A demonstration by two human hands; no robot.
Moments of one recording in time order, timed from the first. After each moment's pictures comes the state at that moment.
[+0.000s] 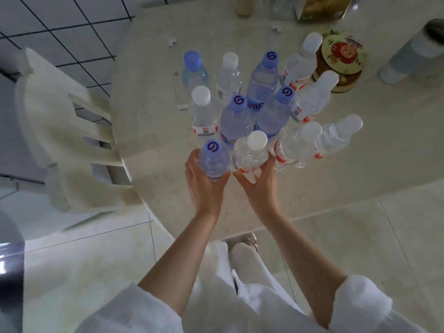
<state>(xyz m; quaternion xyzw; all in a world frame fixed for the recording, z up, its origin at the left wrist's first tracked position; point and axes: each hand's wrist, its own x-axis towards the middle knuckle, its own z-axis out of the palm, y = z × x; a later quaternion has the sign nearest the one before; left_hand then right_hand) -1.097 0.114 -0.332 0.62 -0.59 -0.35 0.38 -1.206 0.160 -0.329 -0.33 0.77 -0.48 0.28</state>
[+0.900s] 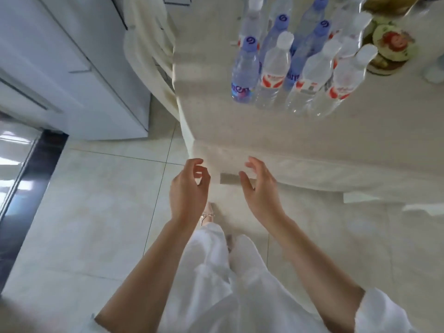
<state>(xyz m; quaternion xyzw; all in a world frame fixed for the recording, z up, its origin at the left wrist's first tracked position) -1.010 0.402 -0.289 0.74 -0.54 -0.28 0.30 -1.173 0.402 -0.301 -0.58 0.67 -0.30 0.35</state>
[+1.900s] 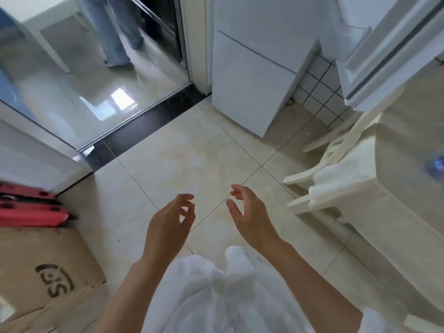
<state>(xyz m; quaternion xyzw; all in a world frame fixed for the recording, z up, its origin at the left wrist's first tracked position) -0.628 0.728 -0.256 0.87 -0.34 -0.19 0.30 -0.763 0.596 -0.260 -0.79 0.41 -0.08 0.45</state>
